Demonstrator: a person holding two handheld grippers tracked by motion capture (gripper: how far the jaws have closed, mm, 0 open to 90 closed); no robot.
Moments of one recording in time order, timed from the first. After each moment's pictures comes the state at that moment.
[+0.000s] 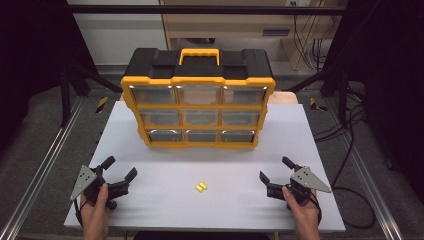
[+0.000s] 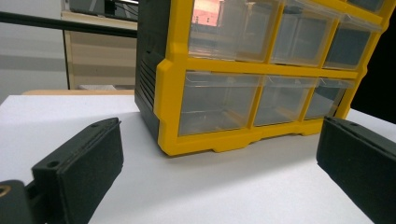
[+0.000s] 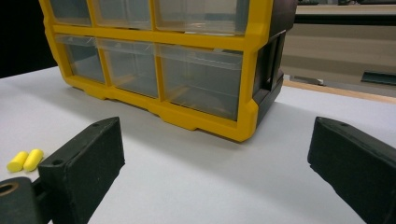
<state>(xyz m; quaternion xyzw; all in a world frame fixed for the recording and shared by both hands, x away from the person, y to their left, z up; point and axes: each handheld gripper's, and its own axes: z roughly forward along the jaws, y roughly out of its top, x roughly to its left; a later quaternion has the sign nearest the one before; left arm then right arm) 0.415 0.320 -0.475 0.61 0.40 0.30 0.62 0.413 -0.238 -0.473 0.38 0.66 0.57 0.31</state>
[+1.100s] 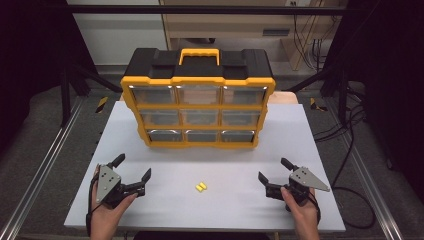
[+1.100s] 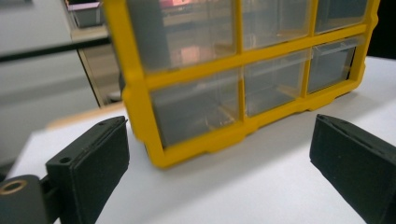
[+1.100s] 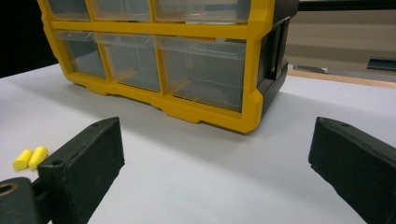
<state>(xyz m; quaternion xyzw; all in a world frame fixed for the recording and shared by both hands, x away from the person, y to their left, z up) 0.403 0.258 -0.430 0.68 0.33 0.40 0.51 0.415 -0.236 -0.475 0.39 0.66 0.56 0.30</state>
